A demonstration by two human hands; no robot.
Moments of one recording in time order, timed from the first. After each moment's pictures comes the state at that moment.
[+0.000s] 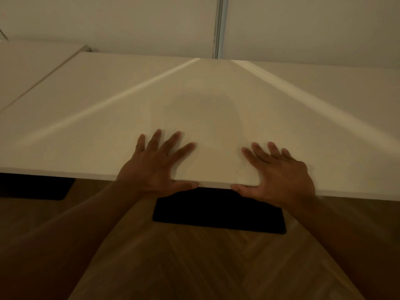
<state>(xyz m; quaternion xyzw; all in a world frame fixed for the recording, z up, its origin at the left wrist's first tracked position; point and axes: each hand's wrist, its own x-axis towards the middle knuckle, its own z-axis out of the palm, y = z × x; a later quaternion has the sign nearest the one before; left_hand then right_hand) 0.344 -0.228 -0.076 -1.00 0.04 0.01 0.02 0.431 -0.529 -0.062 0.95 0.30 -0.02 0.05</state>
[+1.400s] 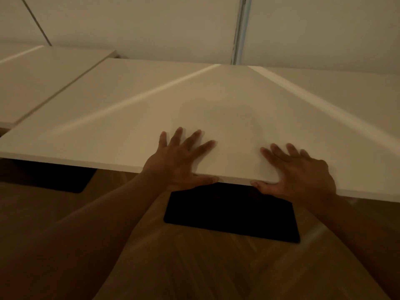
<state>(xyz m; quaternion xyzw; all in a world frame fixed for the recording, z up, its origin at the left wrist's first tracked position) 0.358 -0.247 -0.078 -1.00 0.02 0.01 0.01 0.443 -0.541 -0.052 0.95 0.30 0.01 0.09</state>
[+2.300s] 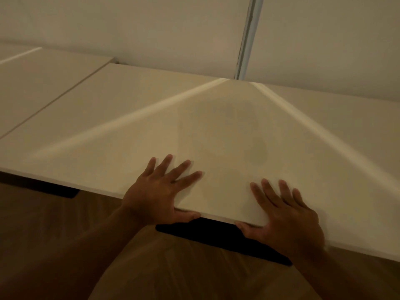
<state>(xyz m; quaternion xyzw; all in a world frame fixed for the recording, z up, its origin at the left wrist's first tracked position) 0.366 -0.230 -0.073 -1.00 0.04 -0.02 0.02 0.466 -0.526 -0.082 0.93 0.35 0.15 -0.01</state>
